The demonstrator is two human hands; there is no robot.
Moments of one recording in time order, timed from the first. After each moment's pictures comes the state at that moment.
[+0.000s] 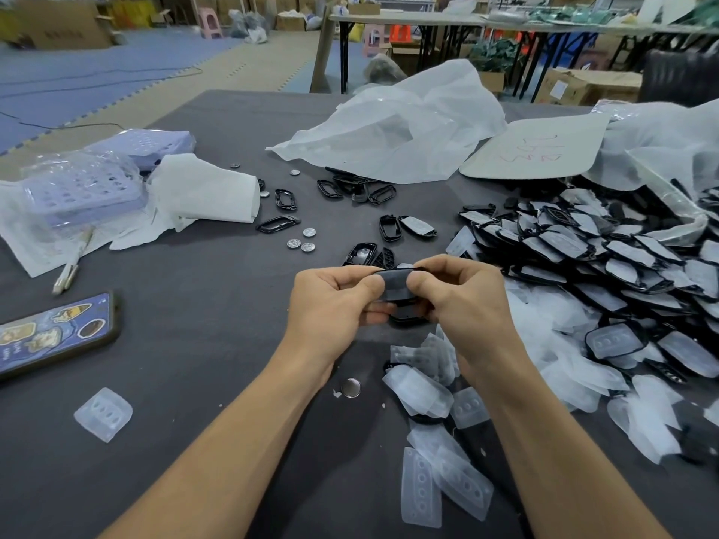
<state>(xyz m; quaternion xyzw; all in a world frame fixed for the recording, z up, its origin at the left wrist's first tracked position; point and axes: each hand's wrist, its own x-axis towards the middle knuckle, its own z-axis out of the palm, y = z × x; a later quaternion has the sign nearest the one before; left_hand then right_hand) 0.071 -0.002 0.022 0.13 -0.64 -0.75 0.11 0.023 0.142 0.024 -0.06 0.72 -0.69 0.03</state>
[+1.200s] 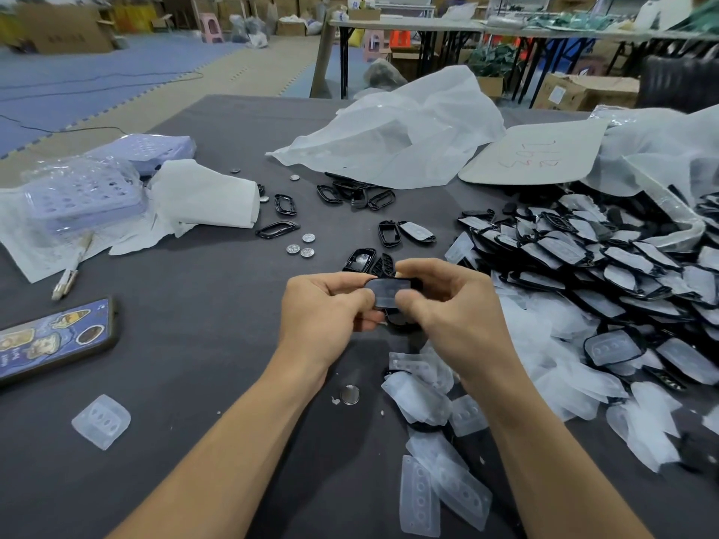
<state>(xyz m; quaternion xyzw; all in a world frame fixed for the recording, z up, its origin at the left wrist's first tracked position) 0.065 -0.009 0.015 0.19 -0.65 -0.72 0.13 0.030 0.142 0.024 -0.12 0.78 -0.62 0.00</state>
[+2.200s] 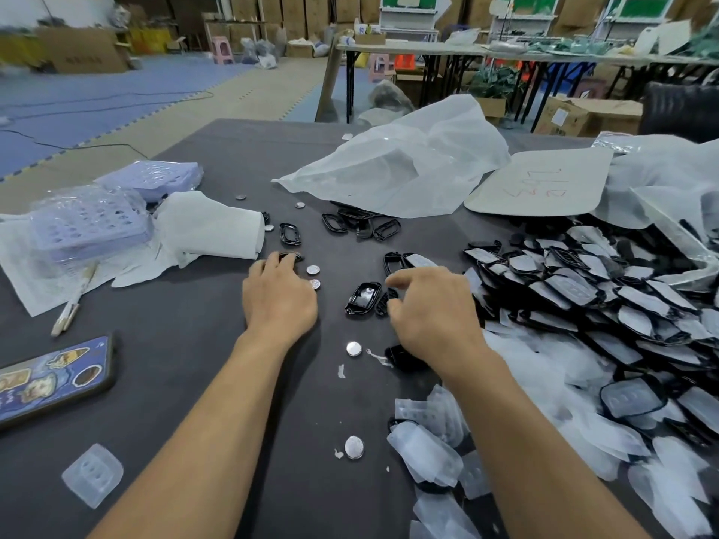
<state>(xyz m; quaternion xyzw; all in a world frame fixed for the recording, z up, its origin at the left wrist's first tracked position) -0.019 -0.100 -0.010 0.24 -0.94 -0.22 0.14 -0.022 0.101 0.044 -0.16 0.96 -0.23 -0.05</state>
